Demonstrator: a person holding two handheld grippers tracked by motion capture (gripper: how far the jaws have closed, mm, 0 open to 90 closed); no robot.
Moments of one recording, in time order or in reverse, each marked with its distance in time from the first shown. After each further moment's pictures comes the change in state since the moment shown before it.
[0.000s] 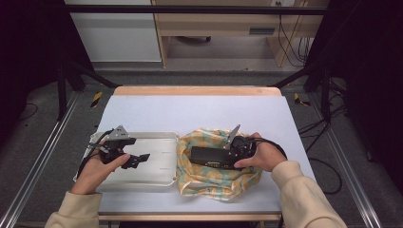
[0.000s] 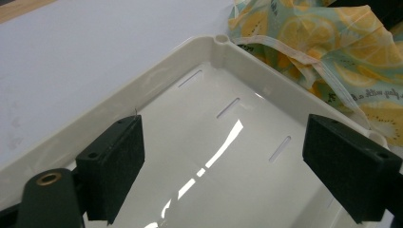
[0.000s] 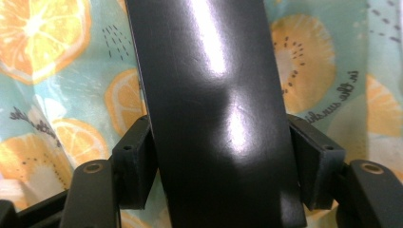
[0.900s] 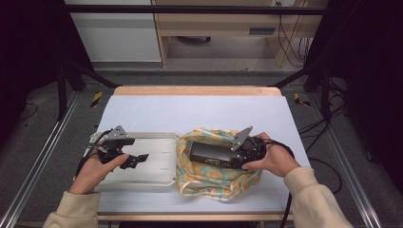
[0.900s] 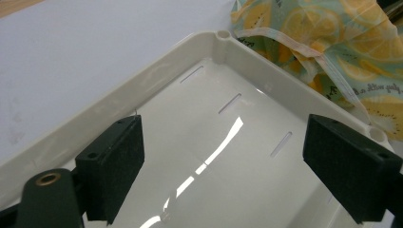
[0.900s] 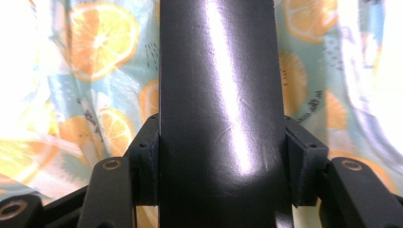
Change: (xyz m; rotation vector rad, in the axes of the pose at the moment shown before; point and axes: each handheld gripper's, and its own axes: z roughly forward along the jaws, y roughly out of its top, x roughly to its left) left arm 0.004 -0.002 -0.002 0.011 -0.006 -0.006; right arm 0.013 -0.015 -0.033 -0.172 -0.034 -0.082
